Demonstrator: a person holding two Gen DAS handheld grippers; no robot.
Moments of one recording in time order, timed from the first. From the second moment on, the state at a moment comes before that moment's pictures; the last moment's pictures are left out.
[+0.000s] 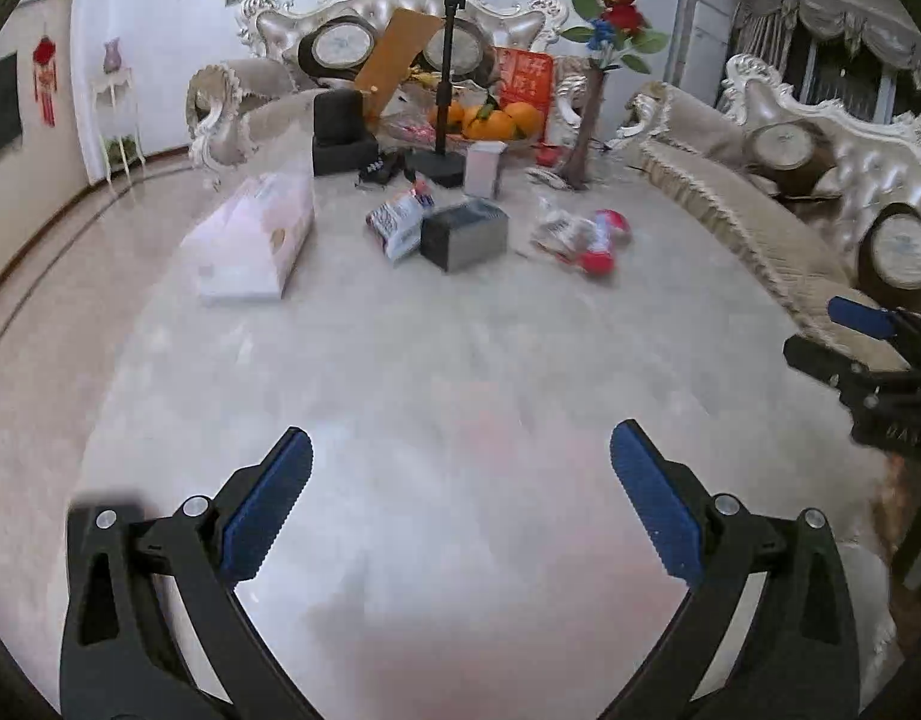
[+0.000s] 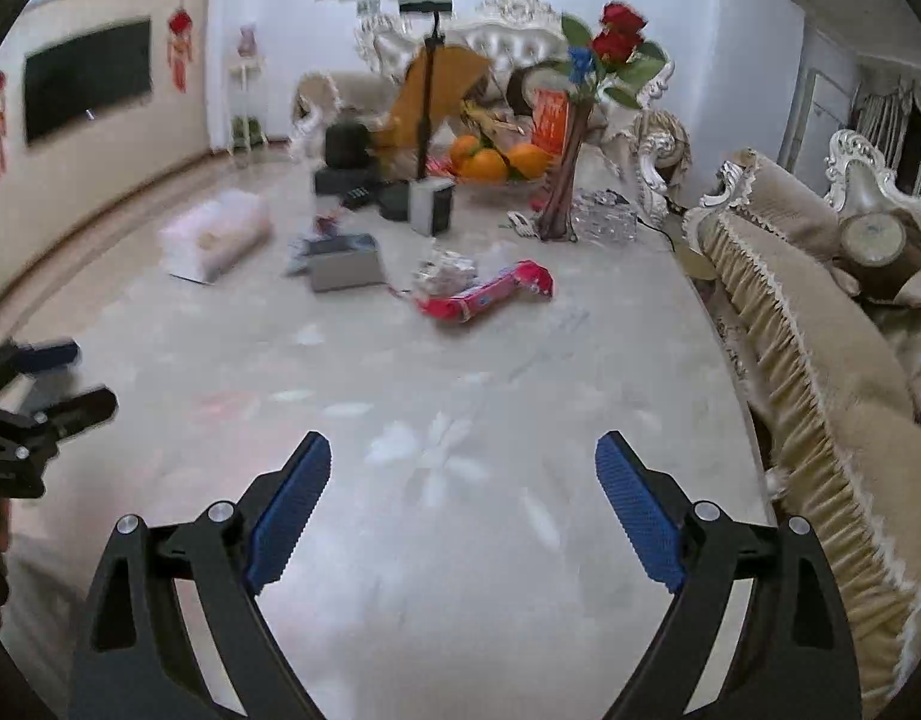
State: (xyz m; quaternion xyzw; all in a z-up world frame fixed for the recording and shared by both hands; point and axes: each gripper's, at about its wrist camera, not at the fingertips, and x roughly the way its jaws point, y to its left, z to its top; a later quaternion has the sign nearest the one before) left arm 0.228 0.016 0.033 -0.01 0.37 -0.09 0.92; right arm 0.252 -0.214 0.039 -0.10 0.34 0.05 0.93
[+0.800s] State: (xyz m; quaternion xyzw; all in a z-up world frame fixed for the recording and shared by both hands) left arm 0.445 0.000 -0.009 -0.03 0.40 -0.20 0.89; right arm 0.443 -0.192 -0.026 -0.15 0.42 0.04 0.90
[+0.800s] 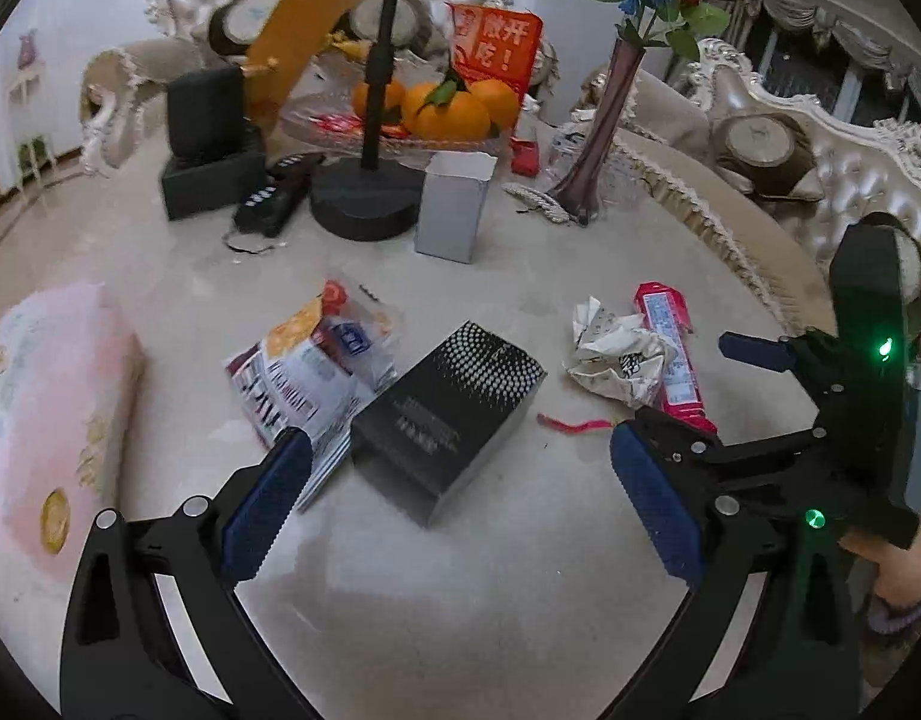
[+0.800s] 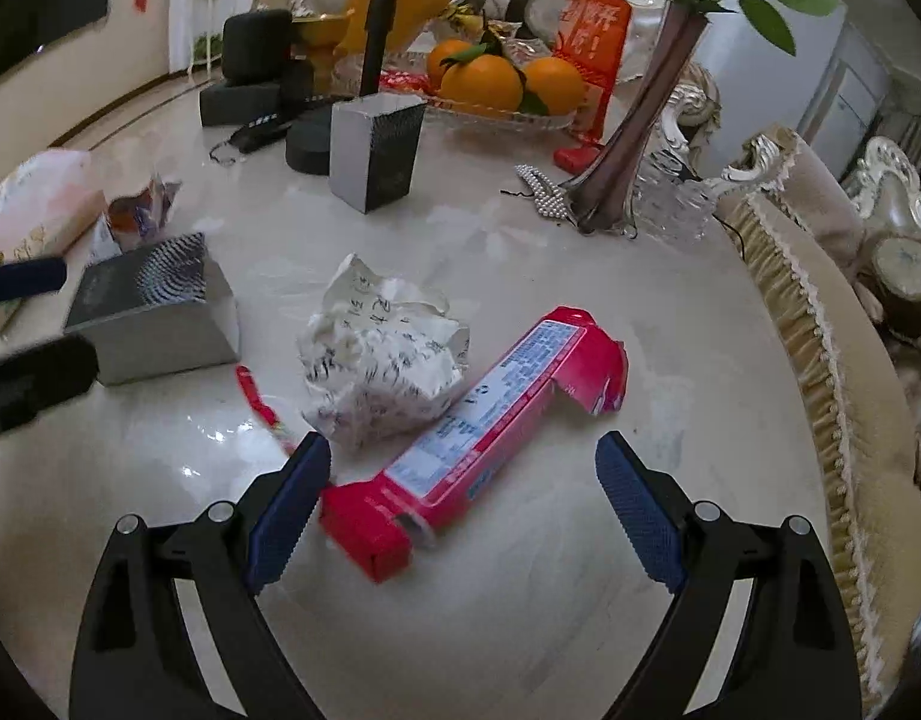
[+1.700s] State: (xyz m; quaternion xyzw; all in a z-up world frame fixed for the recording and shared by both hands) left arm 0.478 -0.057 -0.032 0.05 0.44 -0.22 0.87; right arm 0.455 -0.248 -0.027 -0.11 0.41 0.09 0.90
